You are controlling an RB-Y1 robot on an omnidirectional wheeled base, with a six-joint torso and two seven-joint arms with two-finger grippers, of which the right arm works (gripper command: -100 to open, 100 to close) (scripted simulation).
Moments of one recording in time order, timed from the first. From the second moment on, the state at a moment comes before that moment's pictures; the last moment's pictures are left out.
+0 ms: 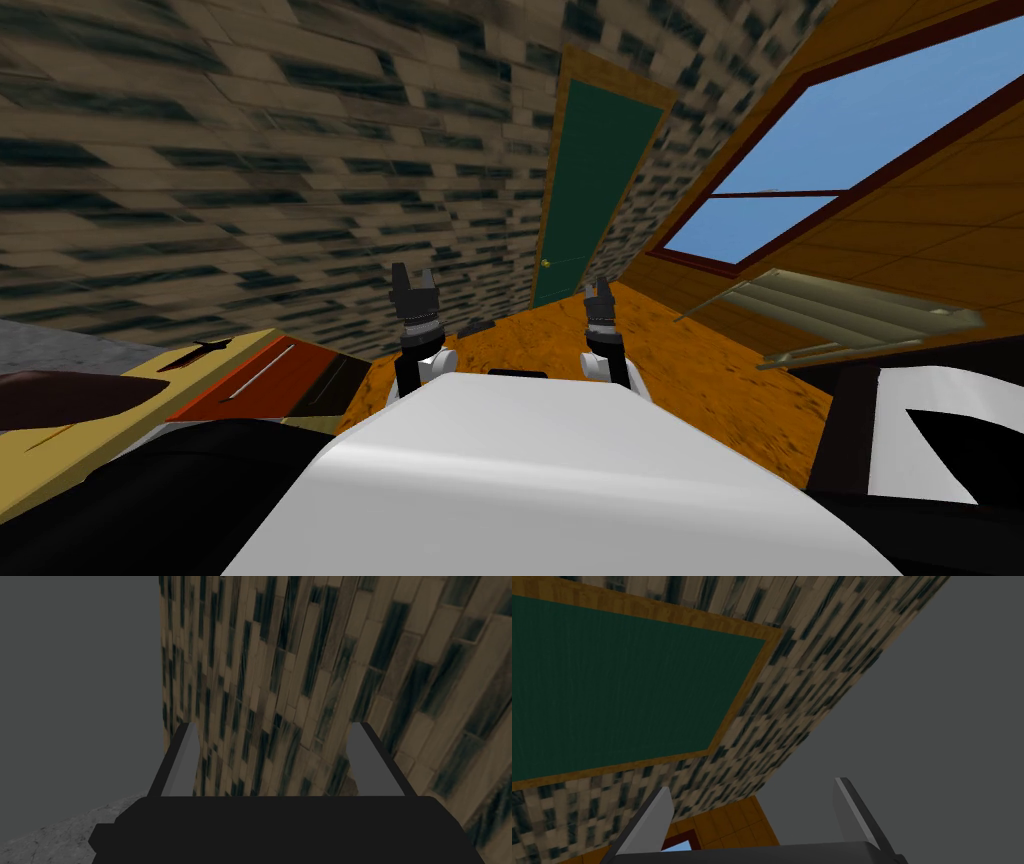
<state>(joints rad) 0.39 -0.06 0.00 -2.08 0.12 -0.52 0.04</state>
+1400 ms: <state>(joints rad) 0.30 -0.10 -0.04 -1.80 0.21 -0.61 0.24</state>
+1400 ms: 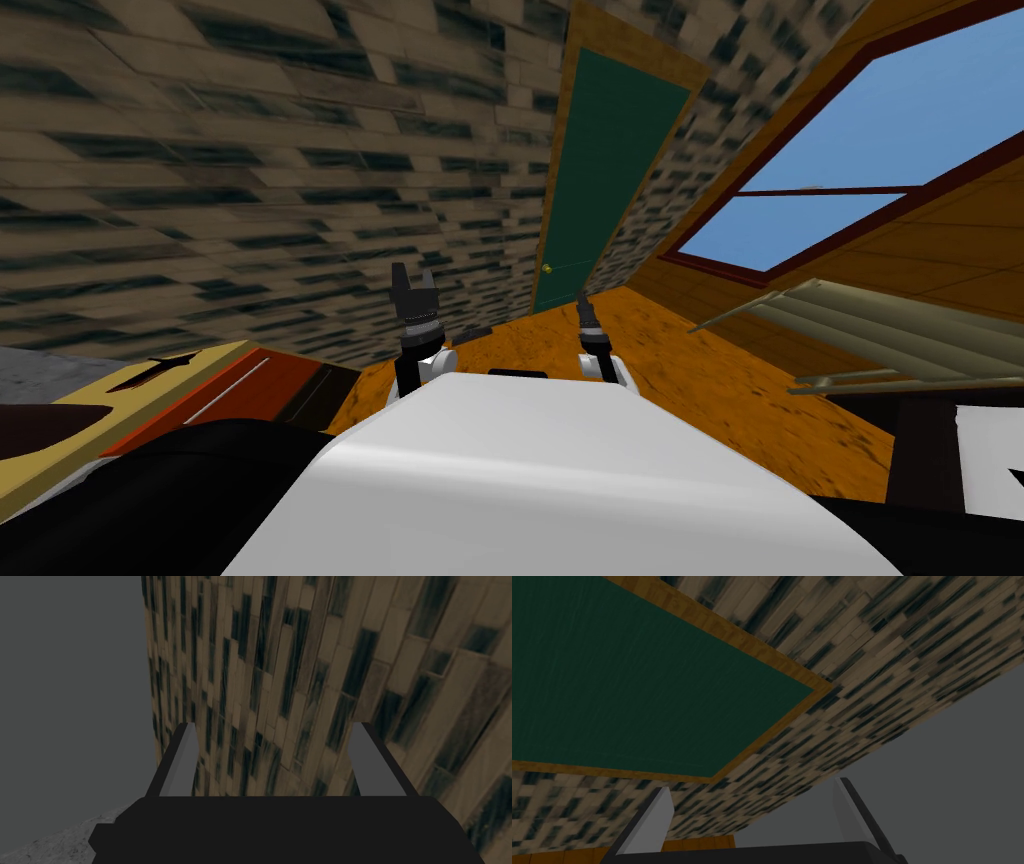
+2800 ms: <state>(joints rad) 0.21 -0.14 -0.08 -1.48 0.31 -0.72 0.47</state>
